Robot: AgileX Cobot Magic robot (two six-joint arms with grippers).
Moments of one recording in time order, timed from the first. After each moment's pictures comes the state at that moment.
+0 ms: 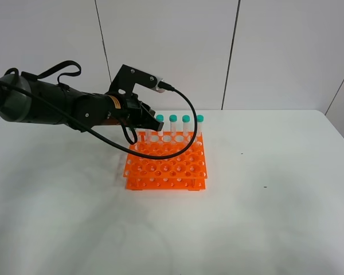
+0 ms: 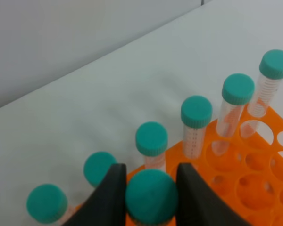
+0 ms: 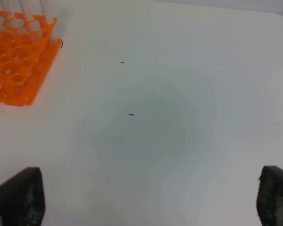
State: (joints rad) left arm -0.51 1.86 -1.11 0.12 -0.21 0.05; right arm 0.00 0.00 -0.49 0.09 1.03 -0.09
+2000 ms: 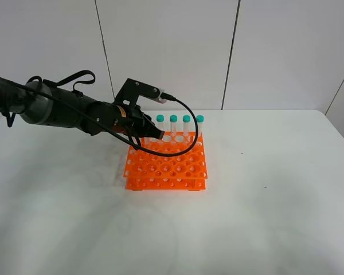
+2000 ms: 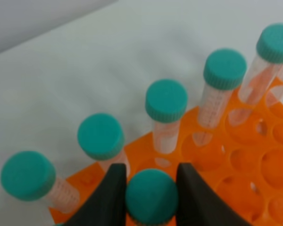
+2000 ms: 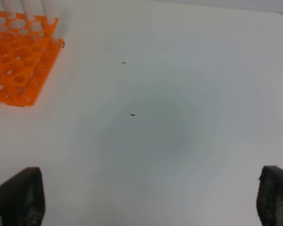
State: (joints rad) left arm -0.49 1.96 -1.17 0.12 -0.15 0.01; right arm 0.00 0.00 -0.49 0.09 1.03 -0.09
